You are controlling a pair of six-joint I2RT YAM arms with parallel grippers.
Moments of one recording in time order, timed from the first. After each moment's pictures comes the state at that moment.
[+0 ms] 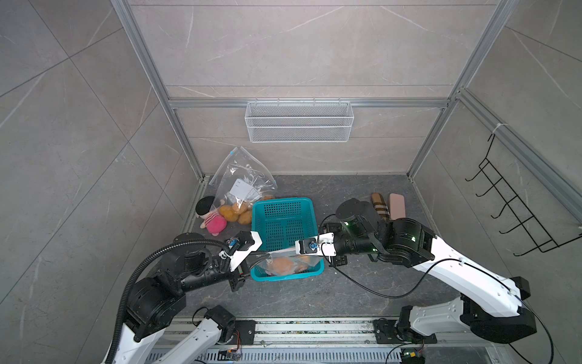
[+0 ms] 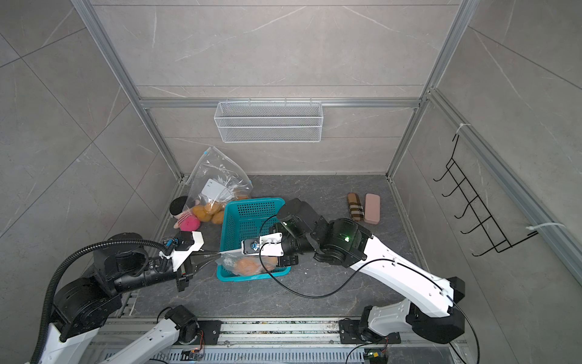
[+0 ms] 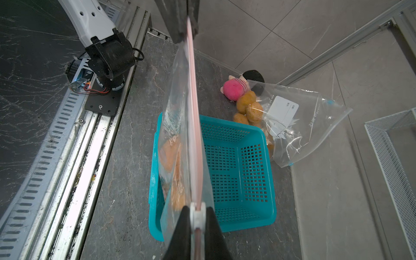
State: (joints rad) left arm -0.60 0.65 1.26 -1.03 0.49 0.30; right arm 1.08 1.34 1.64 -0.99 -0.12 -0.73
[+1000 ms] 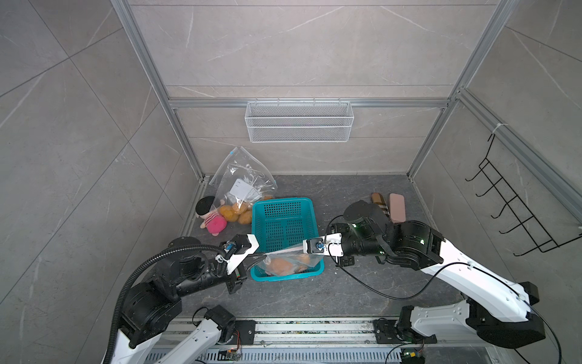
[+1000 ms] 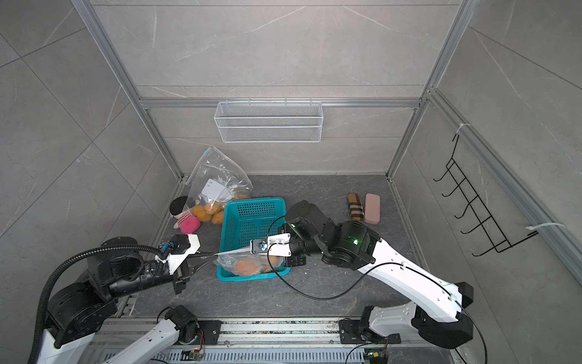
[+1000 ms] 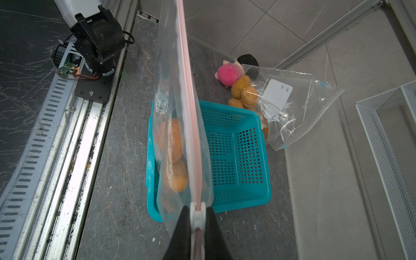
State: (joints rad) left arm -0.60 0.63 1.26 -1.04 0.45 0.31; right arm 1.06 1.28 1.59 -1.00 -0.07 -0.73
